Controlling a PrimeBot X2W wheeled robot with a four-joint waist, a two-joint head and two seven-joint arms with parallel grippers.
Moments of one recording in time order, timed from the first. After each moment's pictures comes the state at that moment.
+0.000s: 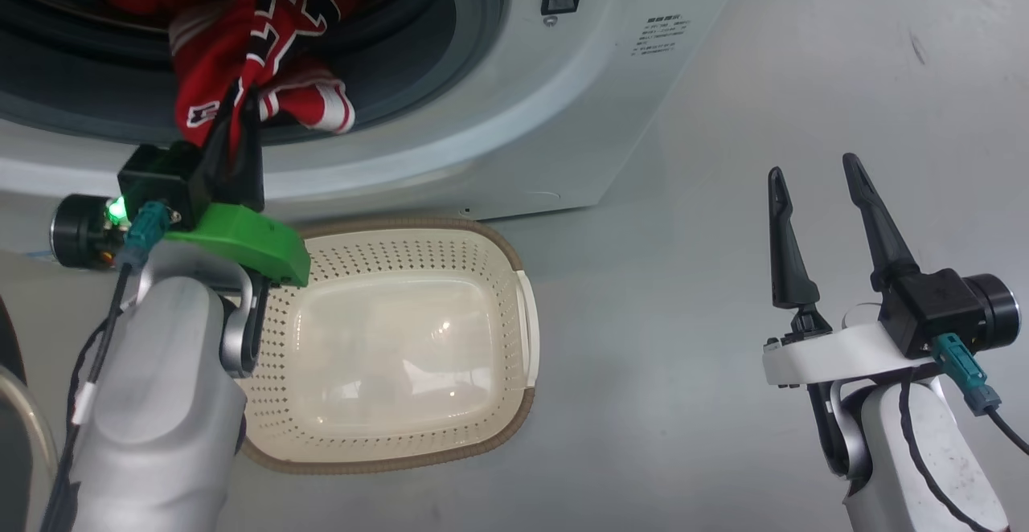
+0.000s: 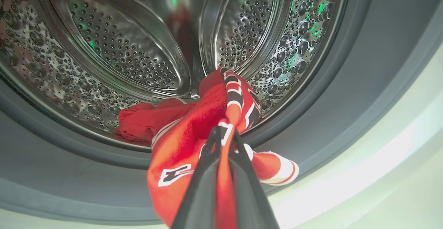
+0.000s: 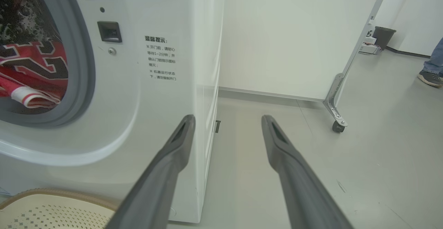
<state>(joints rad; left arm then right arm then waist) -0.63 0.09 -0.23 0.53 -0.29 0.00 -0.25 -0.18 -0.07 0.15 0.03 0.13 -0.03 -0.26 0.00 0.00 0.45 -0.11</state>
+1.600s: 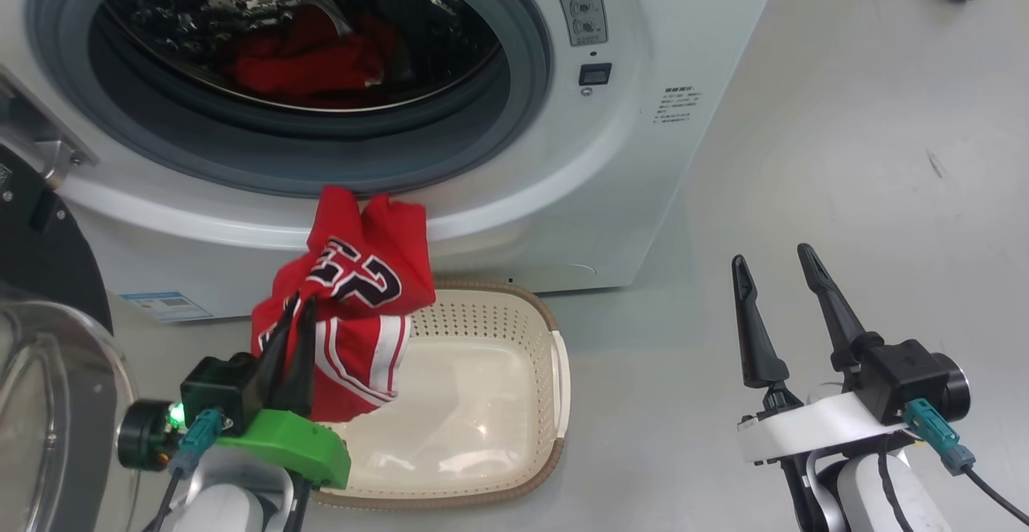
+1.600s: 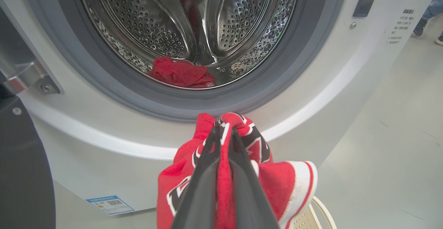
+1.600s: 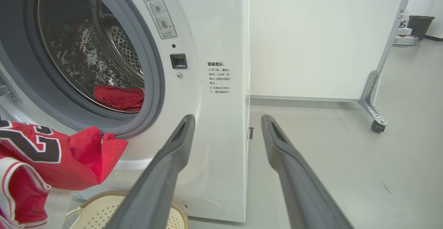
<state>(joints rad) -0.13 0.10 -0.25 0.14 -0.30 0.05 -0.17 -0.03 -0.05 0.19 0.03 0.22 -0.01 -0.26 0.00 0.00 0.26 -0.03</state>
